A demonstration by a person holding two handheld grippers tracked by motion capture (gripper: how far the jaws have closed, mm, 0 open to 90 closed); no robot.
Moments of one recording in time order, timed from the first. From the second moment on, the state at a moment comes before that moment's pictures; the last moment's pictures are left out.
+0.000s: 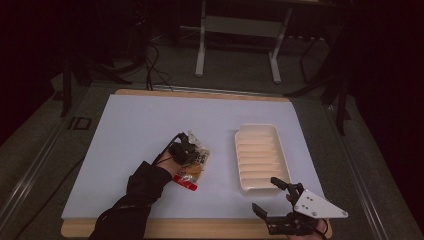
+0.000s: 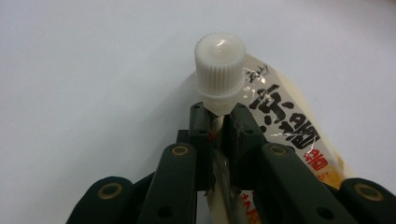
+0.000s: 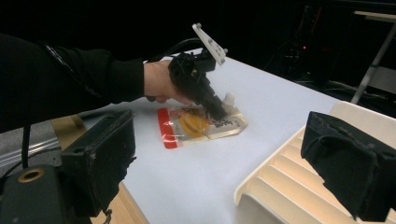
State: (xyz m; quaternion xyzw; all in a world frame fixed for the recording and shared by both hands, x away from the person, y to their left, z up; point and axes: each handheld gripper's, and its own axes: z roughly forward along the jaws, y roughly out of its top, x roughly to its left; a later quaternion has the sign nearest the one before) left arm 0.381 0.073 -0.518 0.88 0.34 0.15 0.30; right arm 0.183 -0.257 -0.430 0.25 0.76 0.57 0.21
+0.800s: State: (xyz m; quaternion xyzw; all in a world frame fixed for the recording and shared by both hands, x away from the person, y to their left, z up) left arm 0.330 0.095 -0.460 0.84 0.31 0.14 0.42; right arm 0.184 -0.263 -0.429 0.24 0.75 0.58 0.21
